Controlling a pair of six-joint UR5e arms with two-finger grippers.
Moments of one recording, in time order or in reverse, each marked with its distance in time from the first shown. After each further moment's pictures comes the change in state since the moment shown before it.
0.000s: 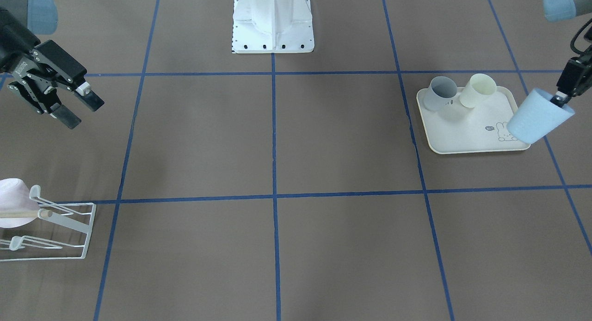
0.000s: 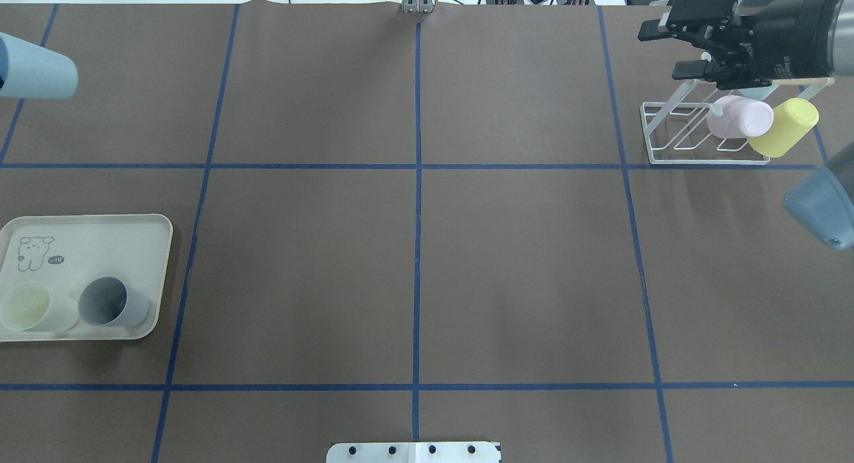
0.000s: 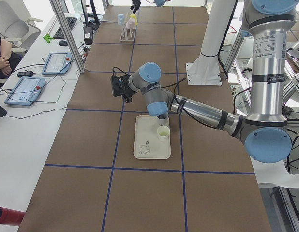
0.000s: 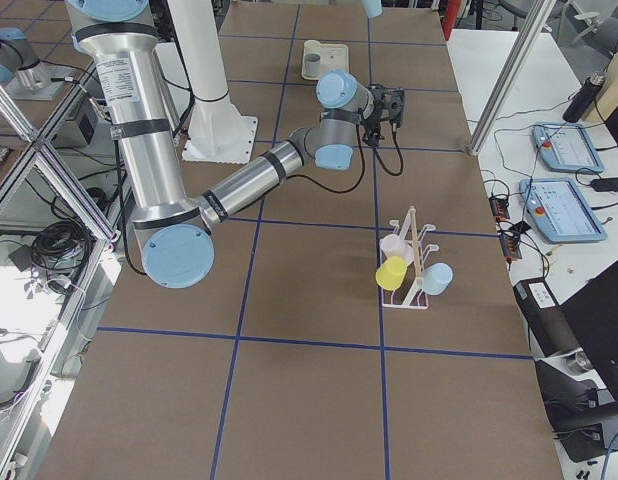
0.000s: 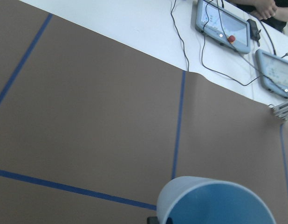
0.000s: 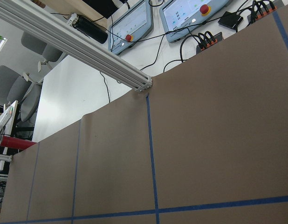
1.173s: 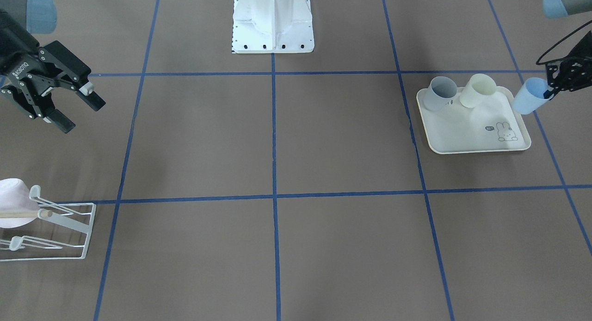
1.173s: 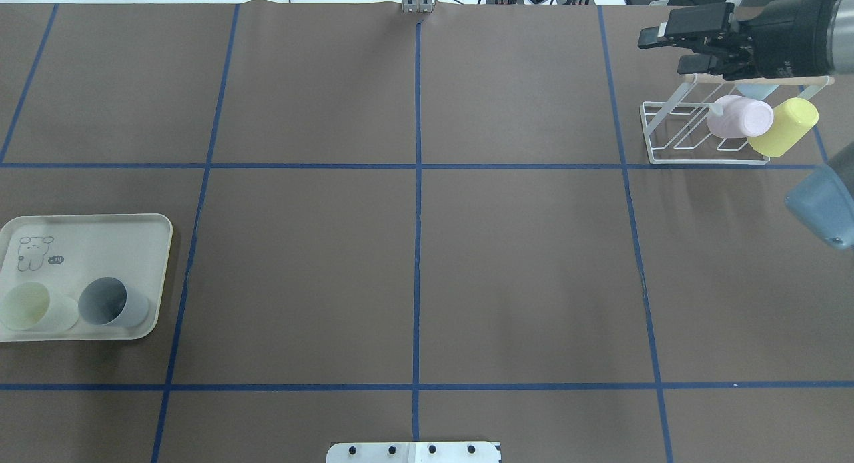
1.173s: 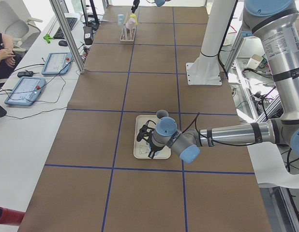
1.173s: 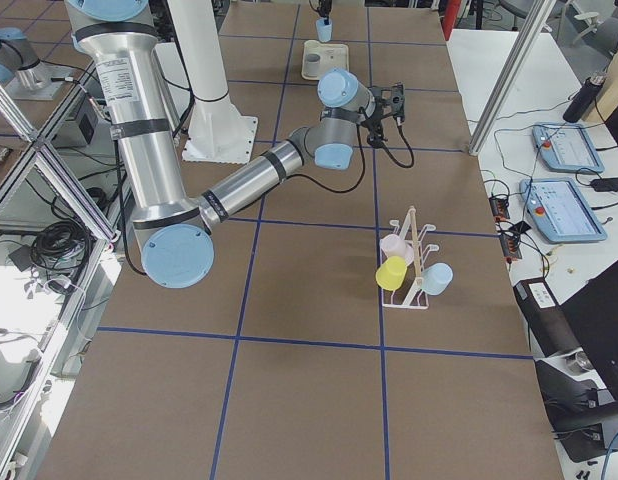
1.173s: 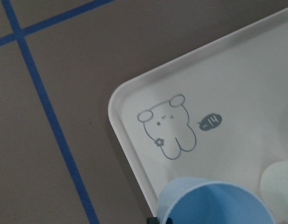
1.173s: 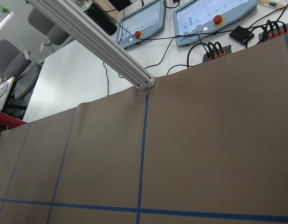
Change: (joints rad) left arm -0.024 0.325 0.221 0.055 -0.071 1.203; right arm 0.004 0.000 0.003 -0.037 0.004 -0.190
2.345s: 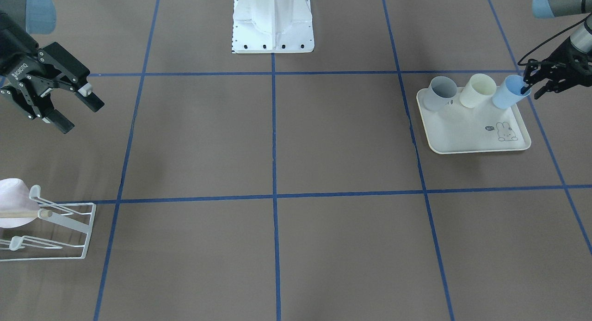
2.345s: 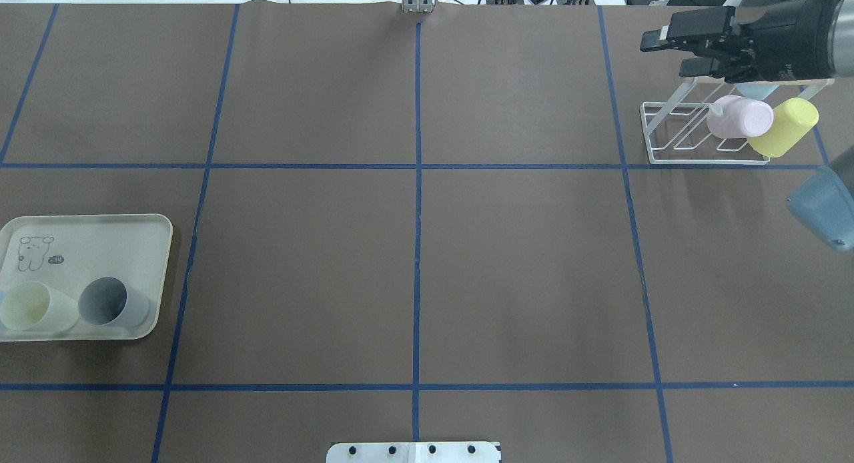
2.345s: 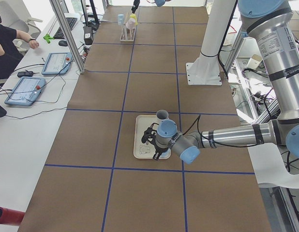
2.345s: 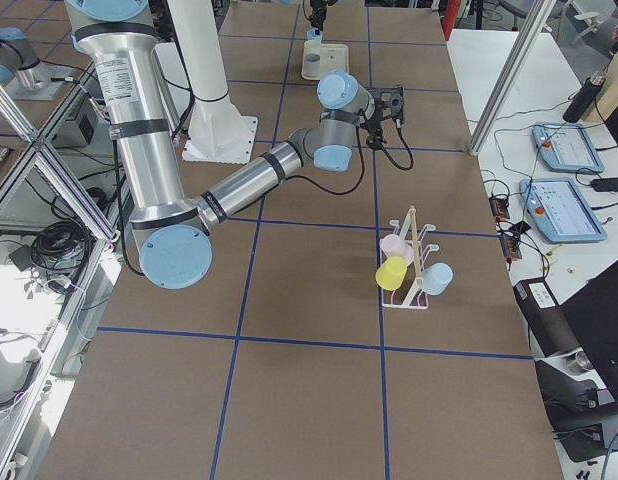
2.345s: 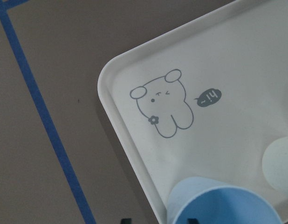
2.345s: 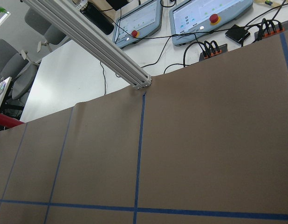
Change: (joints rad) left arm 0.188 0.031 0.037 -0.016 0.014 0.009; right arm 0.000 -0.008 -0.001 0.000 0.000 0.000
